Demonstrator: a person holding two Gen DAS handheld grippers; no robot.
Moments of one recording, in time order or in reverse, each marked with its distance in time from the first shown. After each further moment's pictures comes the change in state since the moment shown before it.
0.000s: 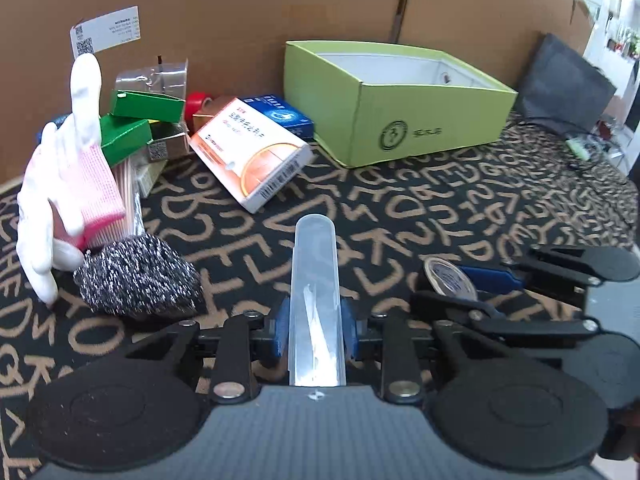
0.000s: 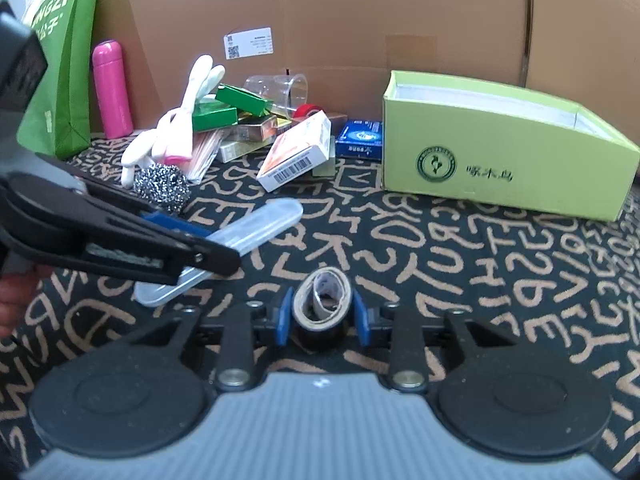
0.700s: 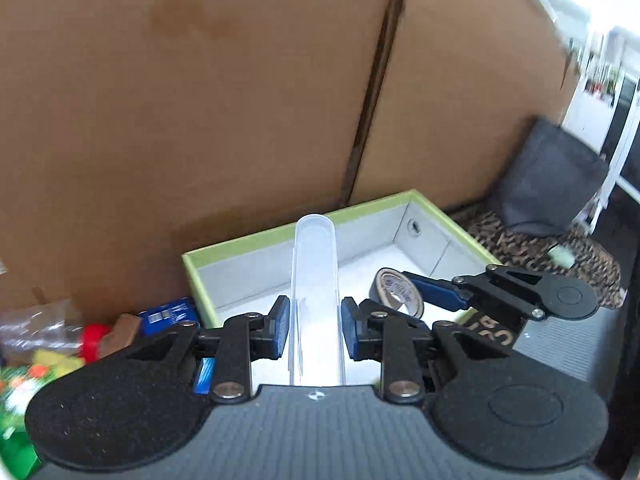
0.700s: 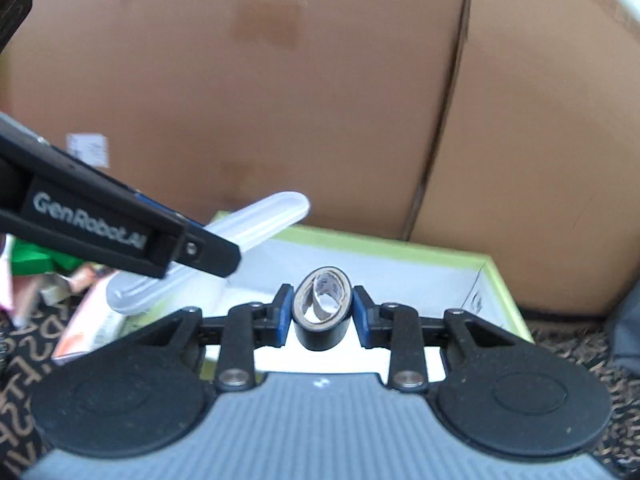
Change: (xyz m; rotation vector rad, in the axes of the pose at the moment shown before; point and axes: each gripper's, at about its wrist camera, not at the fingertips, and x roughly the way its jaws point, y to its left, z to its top) left arm 0.086 -0.062 0.217 0.046 -0.100 -0.091; right arm 0.057 -0.132 0.155 -0.045 -0.105 -0.232
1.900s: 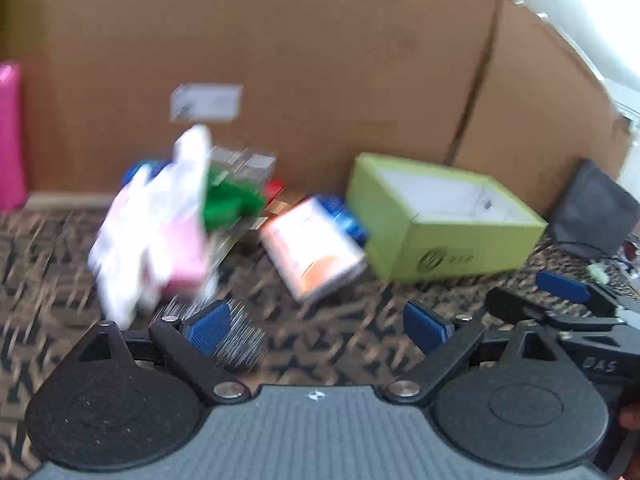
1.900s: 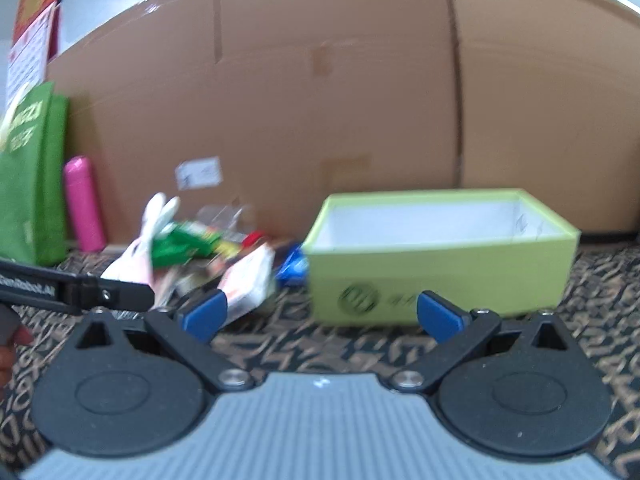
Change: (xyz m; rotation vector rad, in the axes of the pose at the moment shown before) left arm -0.162 0.047 -0.202 -0.268 -0.167 0.235; right arm -0.112 0.052 -0.102 0.155 -0.150 0.178
